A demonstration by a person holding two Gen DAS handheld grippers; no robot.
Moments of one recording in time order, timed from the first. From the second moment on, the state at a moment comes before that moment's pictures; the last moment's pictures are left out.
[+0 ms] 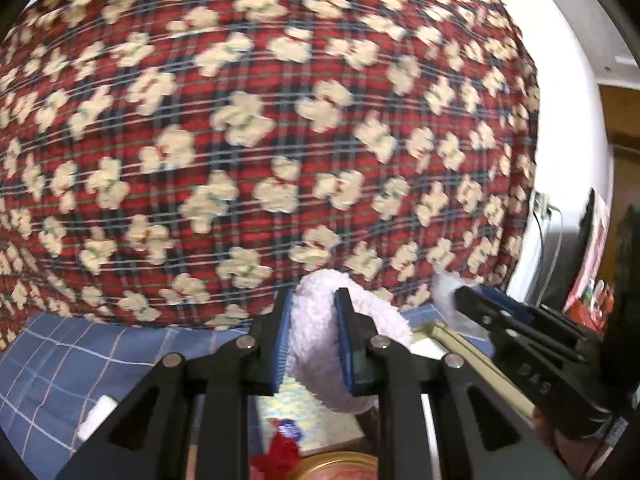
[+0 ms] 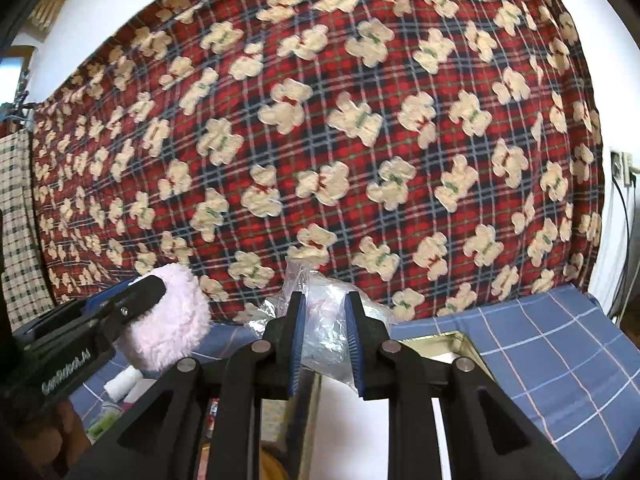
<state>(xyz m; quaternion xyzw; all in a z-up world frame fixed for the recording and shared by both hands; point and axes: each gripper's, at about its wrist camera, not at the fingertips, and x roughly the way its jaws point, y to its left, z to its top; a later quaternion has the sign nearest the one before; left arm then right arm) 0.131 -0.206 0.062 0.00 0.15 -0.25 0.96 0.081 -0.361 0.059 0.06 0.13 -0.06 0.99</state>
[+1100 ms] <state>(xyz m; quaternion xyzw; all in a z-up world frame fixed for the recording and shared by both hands) 0.157 -0.294 0.013 0.06 0.29 -0.34 0.89 0.116 -0.465 0.012 0.12 0.29 -0.14 0.94</state>
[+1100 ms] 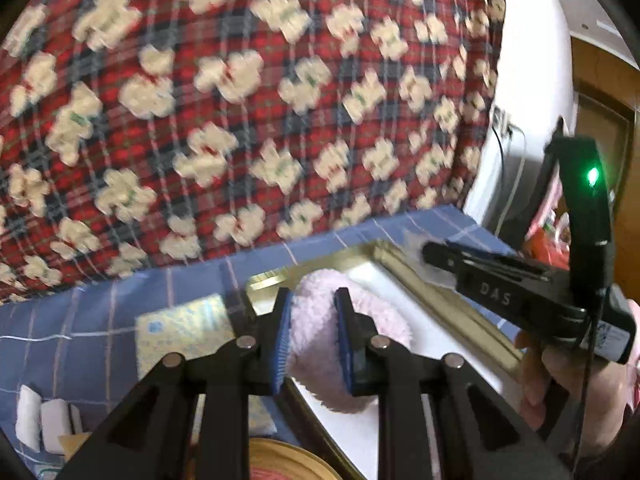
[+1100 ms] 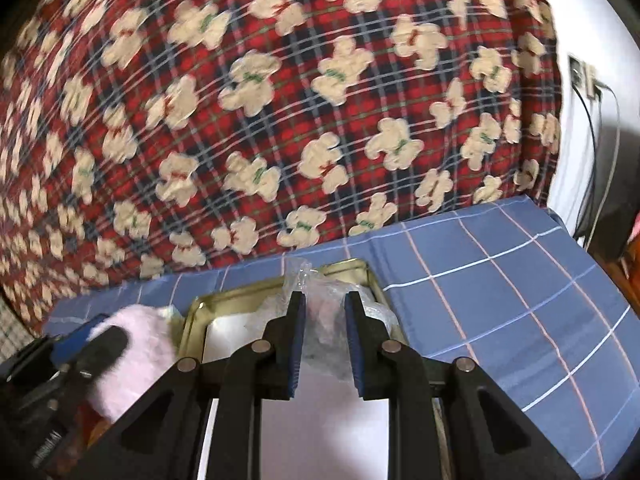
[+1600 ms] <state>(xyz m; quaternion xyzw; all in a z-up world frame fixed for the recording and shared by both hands) 0.156 -0.329 -0.011 0.11 0.32 -0.35 0.87 0.128 -0.464 -0.009 0.09 0.34 -0.15 0.92</state>
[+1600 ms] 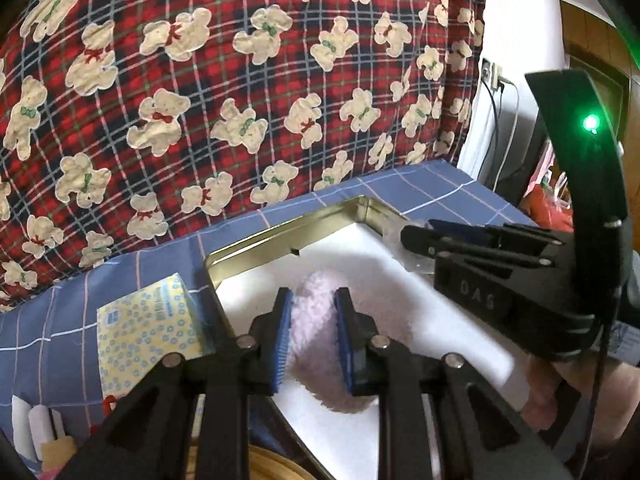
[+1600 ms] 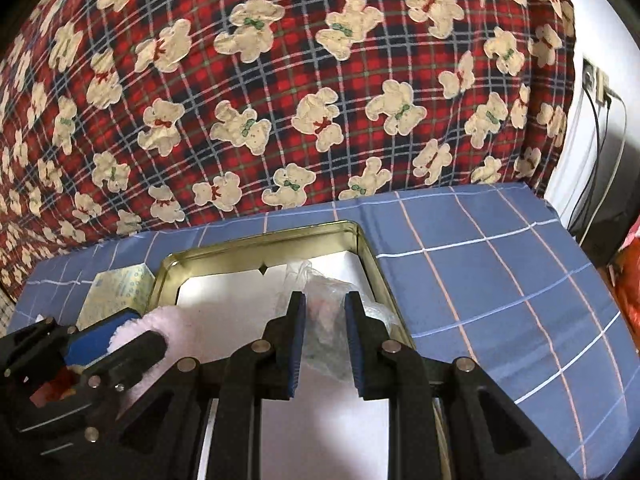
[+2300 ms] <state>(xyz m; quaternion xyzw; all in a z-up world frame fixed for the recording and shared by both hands) 0.155 -0.315 0.011 0.10 0.28 -0.33 0.90 0.125 -0.473 -0.005 0.11 0.34 -0.16 0.92</state>
